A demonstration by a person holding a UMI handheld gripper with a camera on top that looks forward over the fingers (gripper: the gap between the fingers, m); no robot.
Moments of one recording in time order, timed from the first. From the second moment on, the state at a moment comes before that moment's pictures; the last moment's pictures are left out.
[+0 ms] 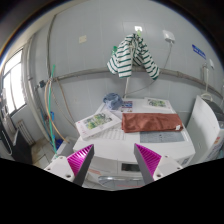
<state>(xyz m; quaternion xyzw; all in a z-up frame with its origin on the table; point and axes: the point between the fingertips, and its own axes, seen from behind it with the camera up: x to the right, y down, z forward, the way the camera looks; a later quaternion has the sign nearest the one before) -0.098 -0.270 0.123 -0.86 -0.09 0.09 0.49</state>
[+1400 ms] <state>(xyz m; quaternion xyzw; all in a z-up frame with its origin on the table) 0.035 0.015 0.103 -0.85 -0.02 0.04 0.52</state>
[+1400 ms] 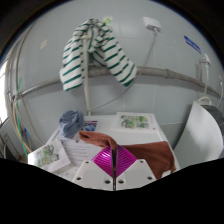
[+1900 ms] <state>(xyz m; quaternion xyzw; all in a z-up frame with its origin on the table) 0.212 0.008 0.023 -0.89 0.08 -0.05 0.45</state>
